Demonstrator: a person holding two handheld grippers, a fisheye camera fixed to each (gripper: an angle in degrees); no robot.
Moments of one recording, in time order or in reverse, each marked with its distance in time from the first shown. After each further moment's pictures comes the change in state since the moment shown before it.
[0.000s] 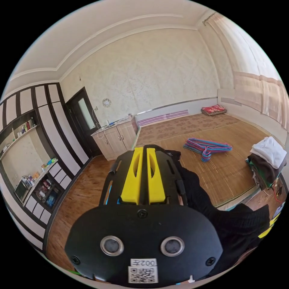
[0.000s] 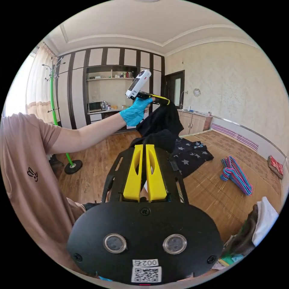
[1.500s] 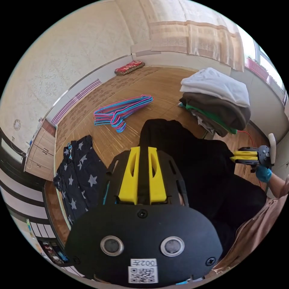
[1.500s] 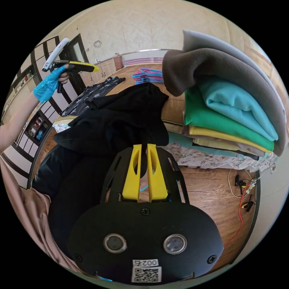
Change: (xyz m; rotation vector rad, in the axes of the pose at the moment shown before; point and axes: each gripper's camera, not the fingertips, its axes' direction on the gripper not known) left arm 0.222 0.013 0.119 -0.309 0.582 0.489; right arm 0.117 0.247 -0.027 -0.422 0.537 0.625
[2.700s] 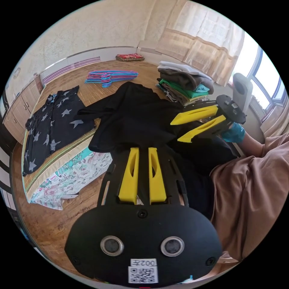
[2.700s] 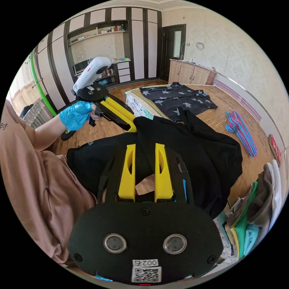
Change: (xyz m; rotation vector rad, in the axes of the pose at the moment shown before) left arm 0.014 0.314 -0.028 0.011 0.287 -0.215; right arm -0.175 -0.032 -0.015 -0.028 -0.373 -0.720
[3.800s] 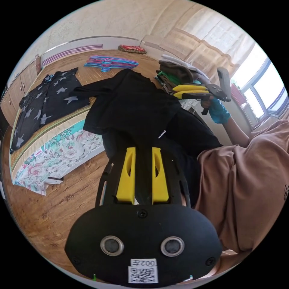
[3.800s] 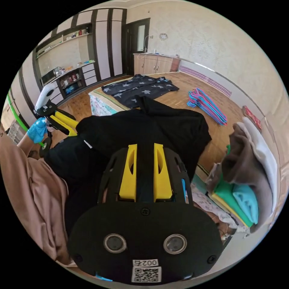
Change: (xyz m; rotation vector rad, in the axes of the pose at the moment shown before) left arm -0.040 0.118 0.001 -0.059 0.139 -0.092; right arm 0.075 0.066 -0.026 -0.064 0.280 0.270
